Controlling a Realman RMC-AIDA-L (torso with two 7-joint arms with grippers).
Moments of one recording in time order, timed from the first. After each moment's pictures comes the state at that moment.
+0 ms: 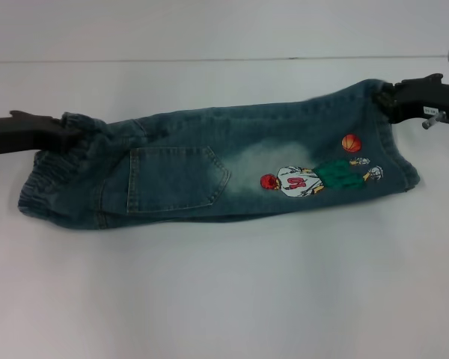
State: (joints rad) left arm -0.62 -2.13 0.56 0.88 2.41 1.13 -1.79; right arm 0.66 2.09 -0.74 -0.64 -2.10 -0.79 1.50
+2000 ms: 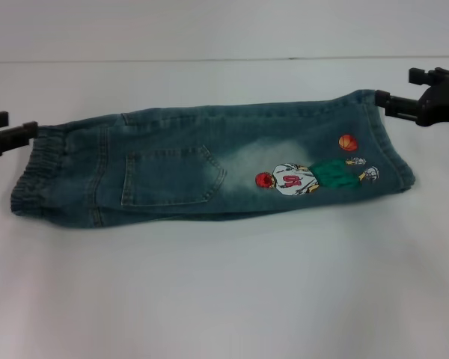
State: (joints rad) left arm -0.46 -2.08 0.51 0.99 2.21 1.28 -1.73; right arm 0.48 2.08 -0.74 -0.82 -1.90 -1.09 1.45
